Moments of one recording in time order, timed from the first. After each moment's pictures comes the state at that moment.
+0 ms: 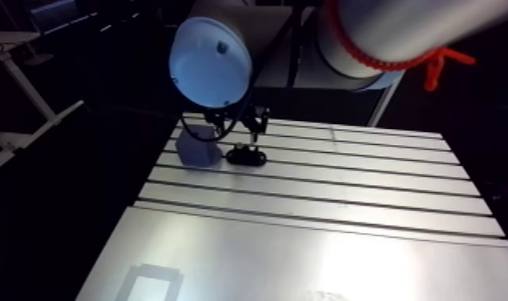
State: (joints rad) arm 0.09 -1.22 1.90 -2.38 -1.56 -1.35
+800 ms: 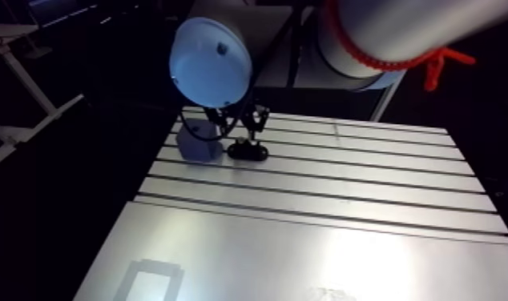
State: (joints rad) arm 0.10 -1.19 1.90 -2.40 -1.56 -1.37
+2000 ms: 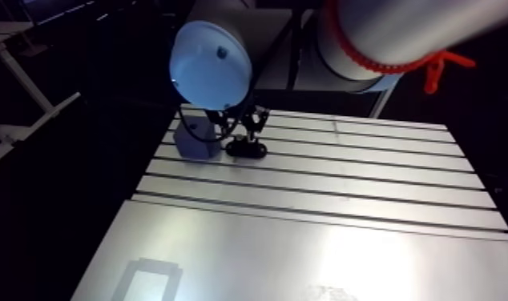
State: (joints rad) arm 0.09 -1.18 1.91 -2.41 -1.56 -1.37
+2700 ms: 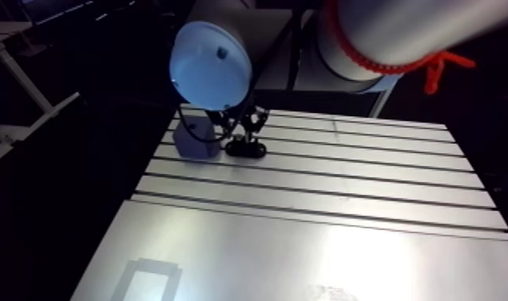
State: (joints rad) arm 0.09 -1.18 1.91 -2.41 -1.56 -1.37
